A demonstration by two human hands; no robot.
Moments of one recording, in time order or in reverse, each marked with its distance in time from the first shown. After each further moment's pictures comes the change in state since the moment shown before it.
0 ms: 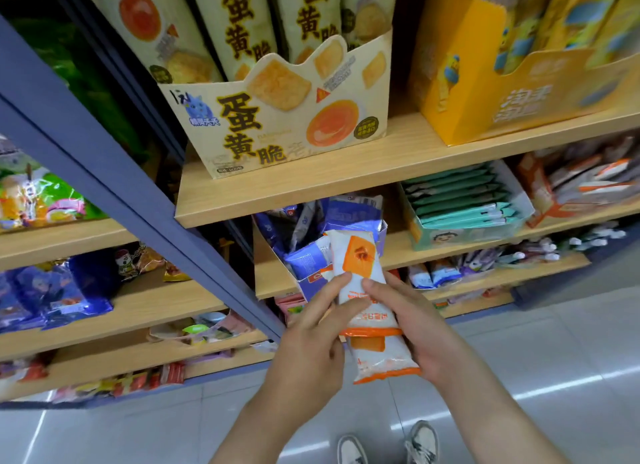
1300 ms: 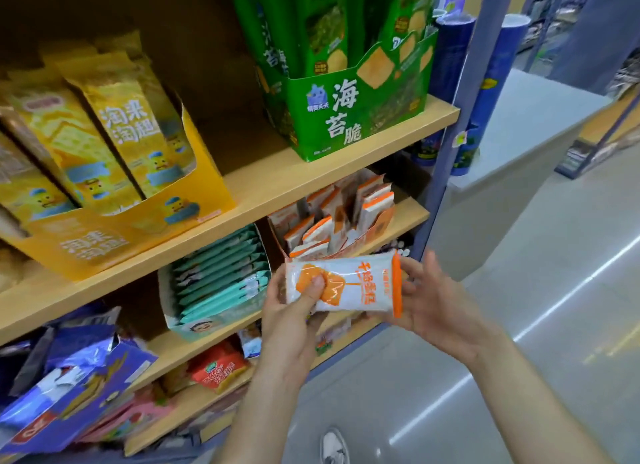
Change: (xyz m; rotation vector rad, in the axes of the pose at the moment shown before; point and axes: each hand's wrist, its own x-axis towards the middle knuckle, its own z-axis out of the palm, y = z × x) left_hand 0.223 0.257 0.274 -1.274 0.145 -0.851; right_hand -0.124 -0.193 -0.384 0.182 0.039 -0.257
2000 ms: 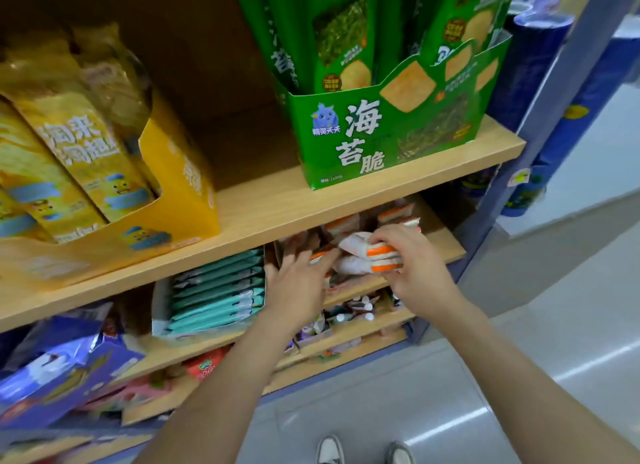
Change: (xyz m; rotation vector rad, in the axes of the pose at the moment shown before) left_hand 0.127 0.008 0.041 2.071 -0.032 0.459; right_hand 0.138 -0.062 -0.035 -1.385 0.002 -0.791
